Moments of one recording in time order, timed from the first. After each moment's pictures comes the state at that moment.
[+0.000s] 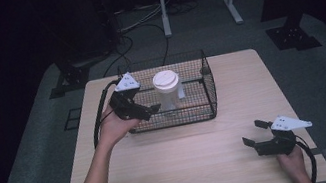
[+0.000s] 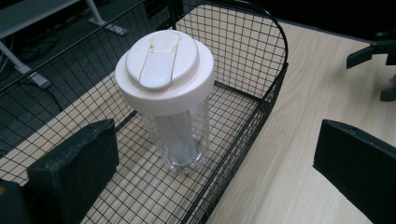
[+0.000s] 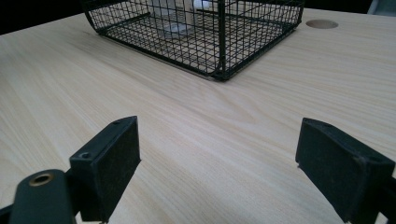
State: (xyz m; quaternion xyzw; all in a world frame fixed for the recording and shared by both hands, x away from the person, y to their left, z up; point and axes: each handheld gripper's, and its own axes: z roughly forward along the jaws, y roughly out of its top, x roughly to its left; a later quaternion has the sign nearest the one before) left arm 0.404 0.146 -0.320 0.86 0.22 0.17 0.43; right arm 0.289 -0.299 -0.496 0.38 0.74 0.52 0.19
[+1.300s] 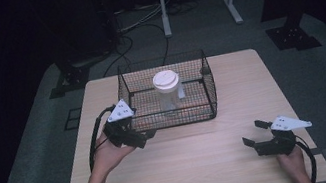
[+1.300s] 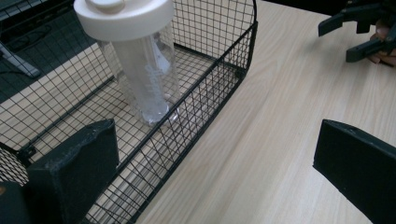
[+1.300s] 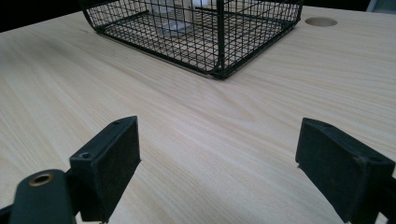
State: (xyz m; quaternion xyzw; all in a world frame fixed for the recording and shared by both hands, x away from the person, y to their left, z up) left arm 0.349 0.171 -0.355 0.86 0.23 0.16 0.43; right arm 0.289 -0.299 -0.496 0.38 0.75 0.51 0.19
